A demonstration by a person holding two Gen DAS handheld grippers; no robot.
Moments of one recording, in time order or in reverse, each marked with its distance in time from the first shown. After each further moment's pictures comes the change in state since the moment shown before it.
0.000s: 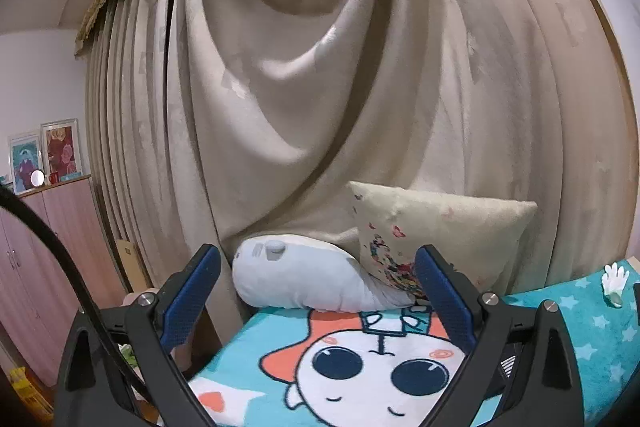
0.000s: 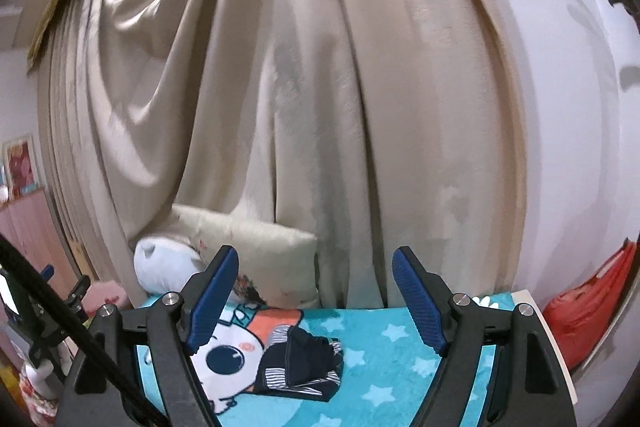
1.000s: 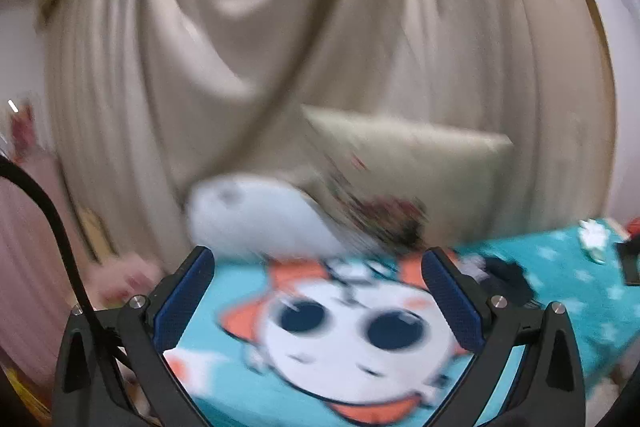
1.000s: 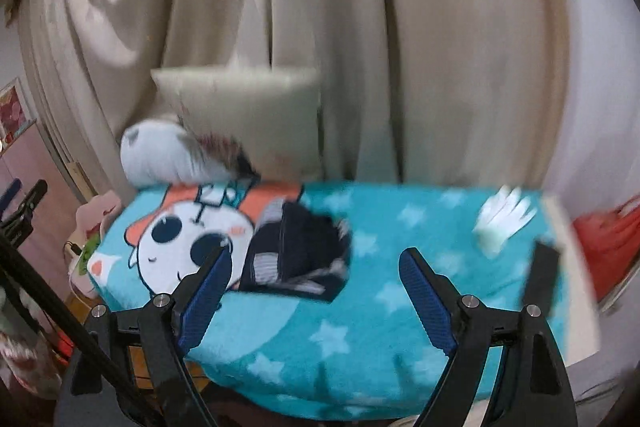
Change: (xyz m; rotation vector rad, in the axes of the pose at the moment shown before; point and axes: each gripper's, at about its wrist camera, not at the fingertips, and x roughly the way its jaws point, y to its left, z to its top) left arm 0.048 -0.040 -0.078 -0.005 0.190 -0.181; right arm 0.126 -0.002 -0.155 0.023 0.451 0.030
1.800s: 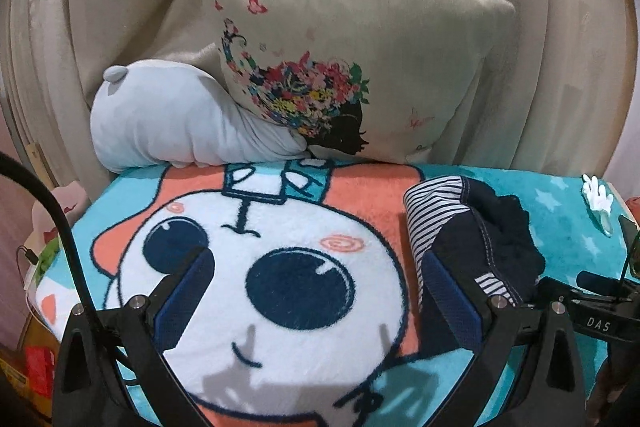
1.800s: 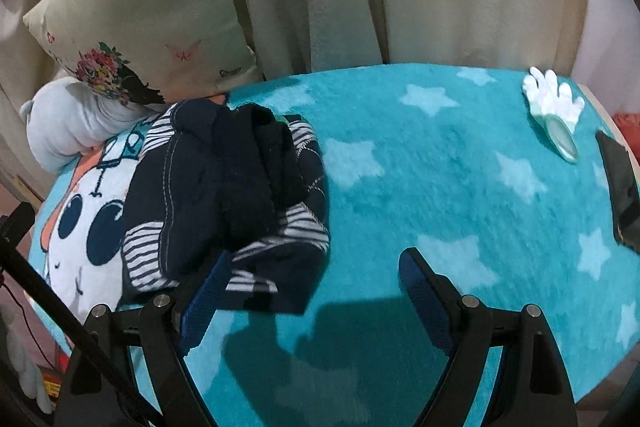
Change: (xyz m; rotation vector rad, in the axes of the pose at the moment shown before) left arm 0.153 -0.093 -0.067 -0.032 0.281 -0.088; right arm 0.188 -0.029 -0.039 0.114 0.202 -0.153
